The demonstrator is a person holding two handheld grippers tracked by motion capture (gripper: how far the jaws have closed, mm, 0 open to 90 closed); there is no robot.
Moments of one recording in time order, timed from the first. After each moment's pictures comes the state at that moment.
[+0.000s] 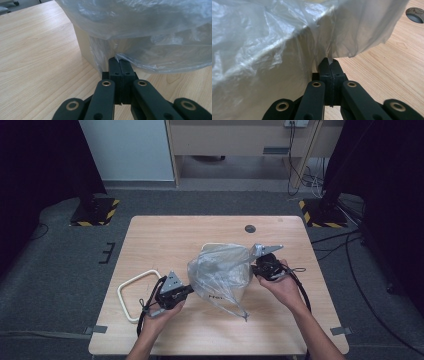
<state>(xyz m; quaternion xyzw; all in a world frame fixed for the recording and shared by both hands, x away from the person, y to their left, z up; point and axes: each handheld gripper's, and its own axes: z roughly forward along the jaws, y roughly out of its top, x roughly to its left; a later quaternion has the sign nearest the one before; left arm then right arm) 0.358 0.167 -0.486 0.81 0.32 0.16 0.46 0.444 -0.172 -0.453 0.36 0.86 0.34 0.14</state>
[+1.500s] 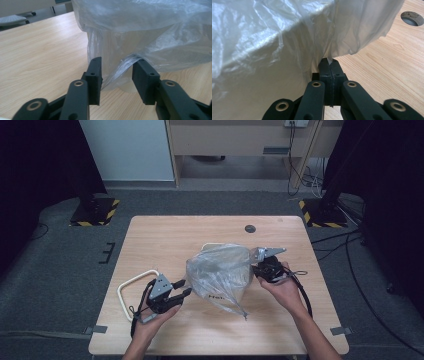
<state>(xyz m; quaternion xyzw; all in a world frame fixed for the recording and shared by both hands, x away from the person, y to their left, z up) 0.336 0.188 -0.471 0.78 0.34 0.20 0.49 0.438 -0.176 -0.457 0.36 0.84 0.37 0.15</state>
